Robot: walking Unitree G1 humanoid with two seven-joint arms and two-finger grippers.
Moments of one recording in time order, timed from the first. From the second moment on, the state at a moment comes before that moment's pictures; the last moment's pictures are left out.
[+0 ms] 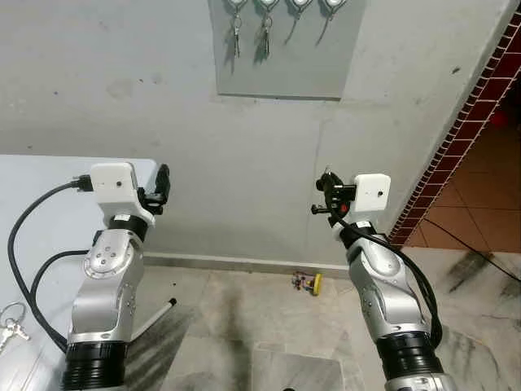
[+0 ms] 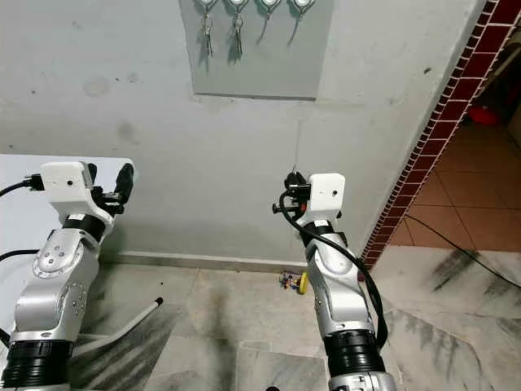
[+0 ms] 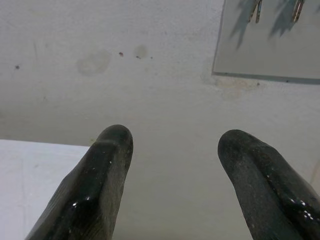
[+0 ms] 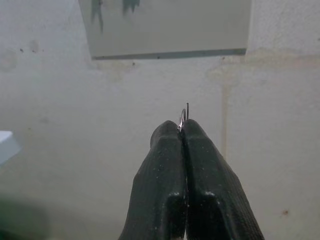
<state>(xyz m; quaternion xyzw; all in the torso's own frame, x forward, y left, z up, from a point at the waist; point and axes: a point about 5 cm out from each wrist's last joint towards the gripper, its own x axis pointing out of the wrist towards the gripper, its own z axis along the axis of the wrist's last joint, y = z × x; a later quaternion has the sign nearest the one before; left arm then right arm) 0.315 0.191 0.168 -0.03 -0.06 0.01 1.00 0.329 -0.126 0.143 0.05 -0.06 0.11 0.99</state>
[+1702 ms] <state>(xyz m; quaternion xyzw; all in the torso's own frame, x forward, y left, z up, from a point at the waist) 0.300 0.182 0.157 -0.05 -0.04 -0.02 1.00 0.320 -0.137 0.145 0.04 -0.07 0.13 0.99</state>
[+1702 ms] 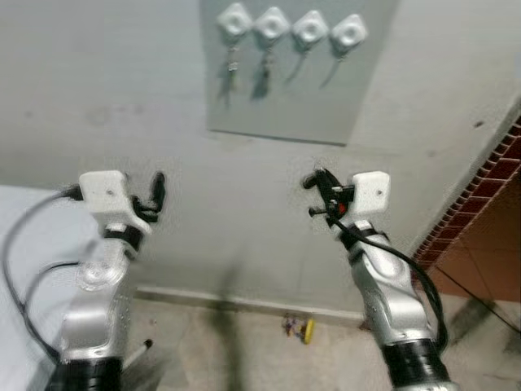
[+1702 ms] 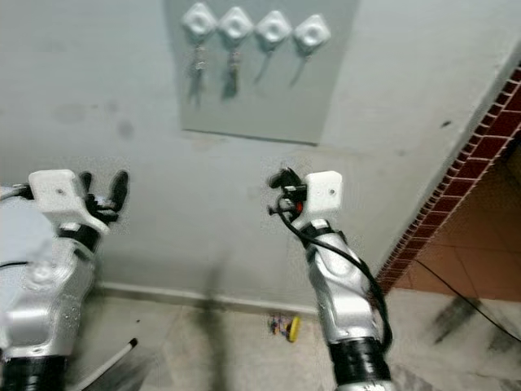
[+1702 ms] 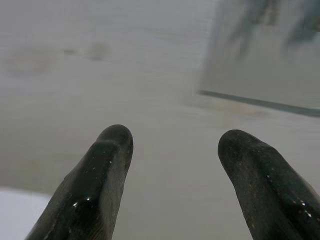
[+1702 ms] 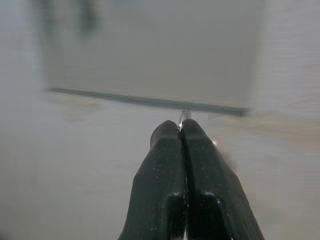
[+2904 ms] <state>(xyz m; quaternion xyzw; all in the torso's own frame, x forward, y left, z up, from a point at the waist) 0.288 0.136 0.201 0.07 -0.14 -0.17 0.97 0.320 -0.105 0.175 0.09 -0.13 0.25 0.96</state>
